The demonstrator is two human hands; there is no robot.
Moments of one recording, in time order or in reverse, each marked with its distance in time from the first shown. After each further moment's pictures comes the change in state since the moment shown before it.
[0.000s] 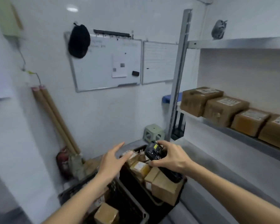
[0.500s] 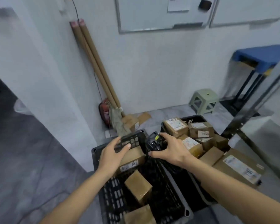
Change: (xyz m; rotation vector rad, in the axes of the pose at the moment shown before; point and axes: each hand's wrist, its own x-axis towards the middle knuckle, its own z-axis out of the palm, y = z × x) left_hand 0.062 -0.269 -0.039 0.061 0.252 -0.445; right_hand 0.212 0.008 0.256 0.081 -0.395 -0.091
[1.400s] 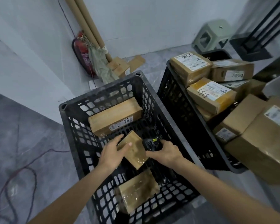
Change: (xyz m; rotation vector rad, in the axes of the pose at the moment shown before) left_hand 0.047 -0.253 0.130 0.181 -0.315 -0.286; right_hand 0.082 0.154 0.230 0.116 -0.306 0.608
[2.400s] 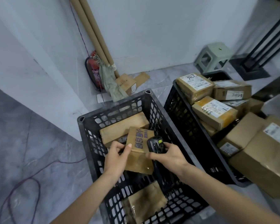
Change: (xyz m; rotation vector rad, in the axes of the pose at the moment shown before) left_hand -0.027 0.026 -0.030 -0.365 0.163 -0.077; right_hand -0.026 -0.025 -0.001 0.423 0.015 -0.199
